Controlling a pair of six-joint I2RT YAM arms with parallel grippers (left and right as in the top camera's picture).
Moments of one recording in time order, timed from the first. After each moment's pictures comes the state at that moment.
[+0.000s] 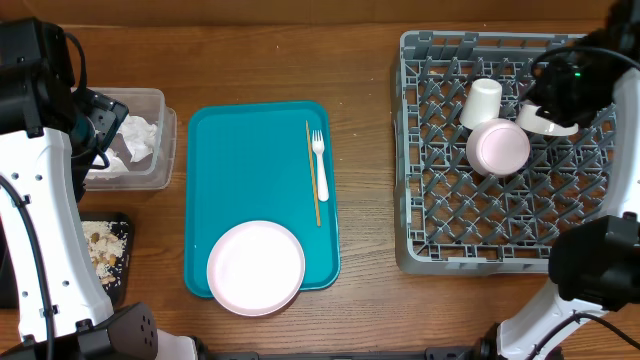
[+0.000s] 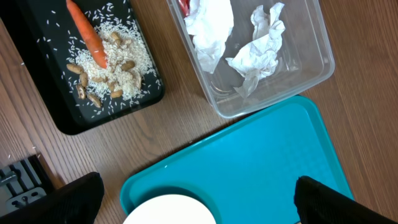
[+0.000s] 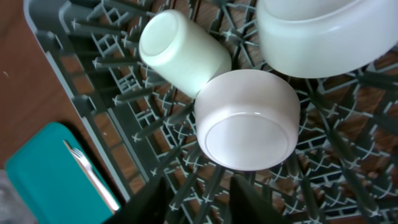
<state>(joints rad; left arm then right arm) 0.24 1.65 2.00 -1.62 -0.20 -0.94 -0.26 1.94 2.06 -1.44 -0.25 0.31</state>
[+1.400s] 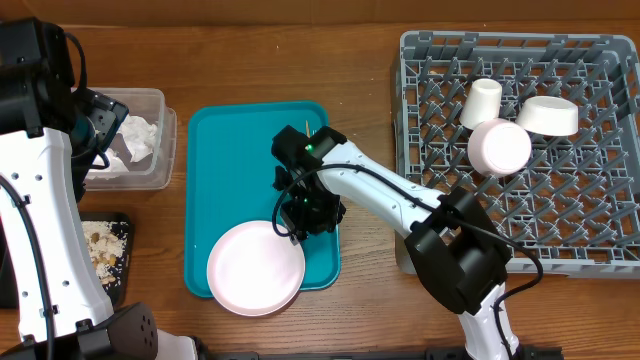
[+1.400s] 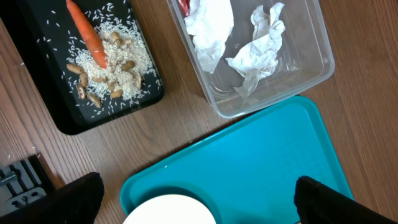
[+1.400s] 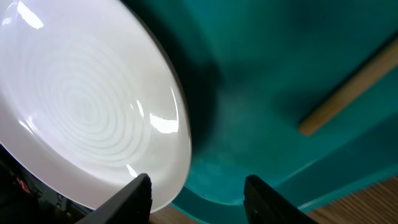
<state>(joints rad) 0.24 1.65 2.00 -1.62 -0.20 -0.94 0.77 2.14 1.67 -1.18 -0.40 0.17</state>
